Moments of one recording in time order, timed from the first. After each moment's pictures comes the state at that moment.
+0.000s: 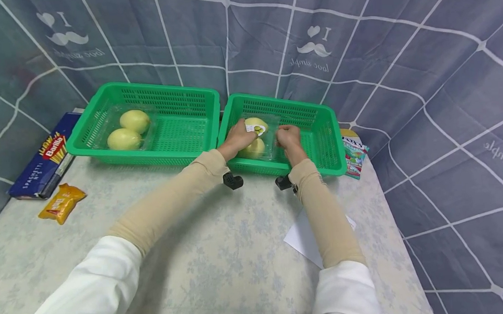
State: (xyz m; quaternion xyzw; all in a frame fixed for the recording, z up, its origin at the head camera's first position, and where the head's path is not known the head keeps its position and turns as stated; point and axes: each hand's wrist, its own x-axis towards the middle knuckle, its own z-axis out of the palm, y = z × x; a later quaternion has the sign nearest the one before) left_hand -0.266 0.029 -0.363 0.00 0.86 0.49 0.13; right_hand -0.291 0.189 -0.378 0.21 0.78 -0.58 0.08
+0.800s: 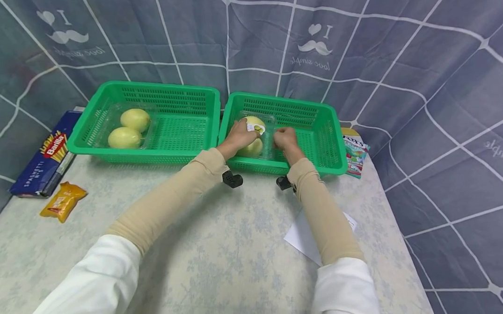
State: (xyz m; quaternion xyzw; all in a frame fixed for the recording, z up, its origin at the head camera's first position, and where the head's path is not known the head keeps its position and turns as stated) left_hand -0.265 0.027 -0.360 0.02 0.86 0.49 0.14; right_hand -0.289 0.185 -0.382 0.19 0.82 -0.53 0.13
